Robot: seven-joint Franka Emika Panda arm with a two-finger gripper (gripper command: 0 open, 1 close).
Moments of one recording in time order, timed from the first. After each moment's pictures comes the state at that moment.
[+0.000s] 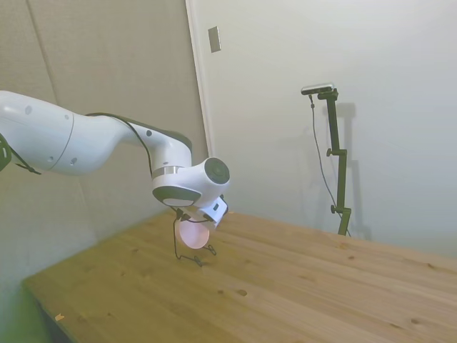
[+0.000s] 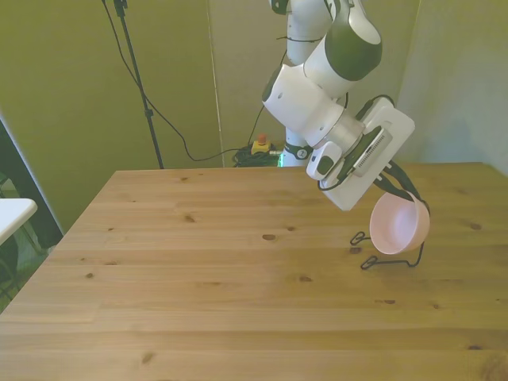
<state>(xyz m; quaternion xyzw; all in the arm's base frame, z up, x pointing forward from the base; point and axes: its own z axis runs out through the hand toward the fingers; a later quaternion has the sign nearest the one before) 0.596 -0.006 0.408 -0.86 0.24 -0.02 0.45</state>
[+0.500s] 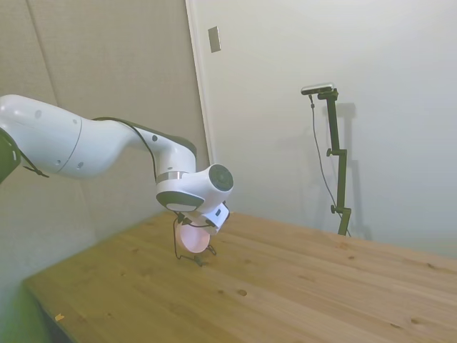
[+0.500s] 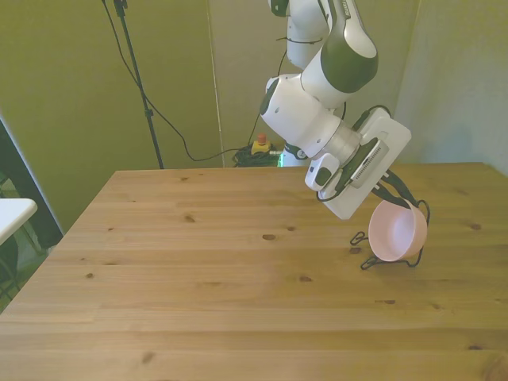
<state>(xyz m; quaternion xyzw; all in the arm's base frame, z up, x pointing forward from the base) 0.598 -0.007 0.394 -0.86 0.24 -0.01 0.45</state>
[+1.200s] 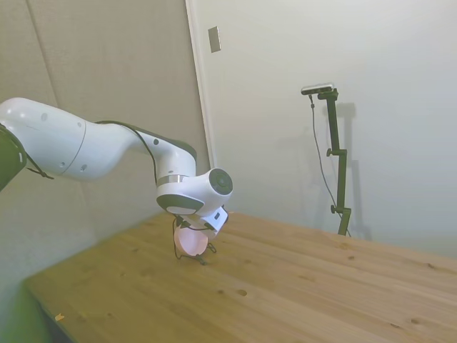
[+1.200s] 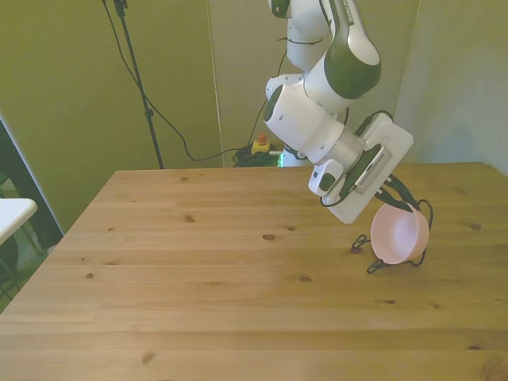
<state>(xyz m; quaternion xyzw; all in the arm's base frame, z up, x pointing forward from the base) 0.599 -0.001 0.384 -0.86 0.24 -0.01 0.45</state>
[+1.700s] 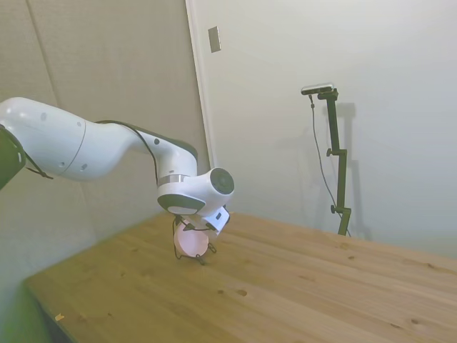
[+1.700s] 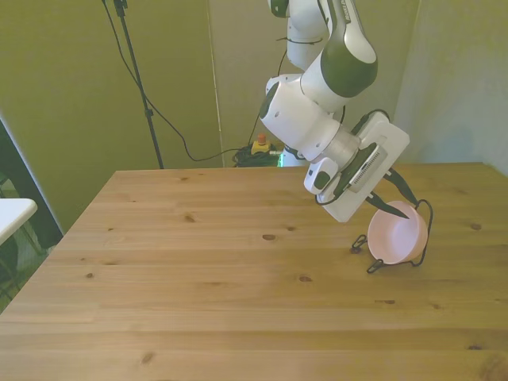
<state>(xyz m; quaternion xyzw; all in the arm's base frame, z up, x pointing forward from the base) 0.597 -0.014 0.395 -0.86 0.25 -0.01 0.44</state>
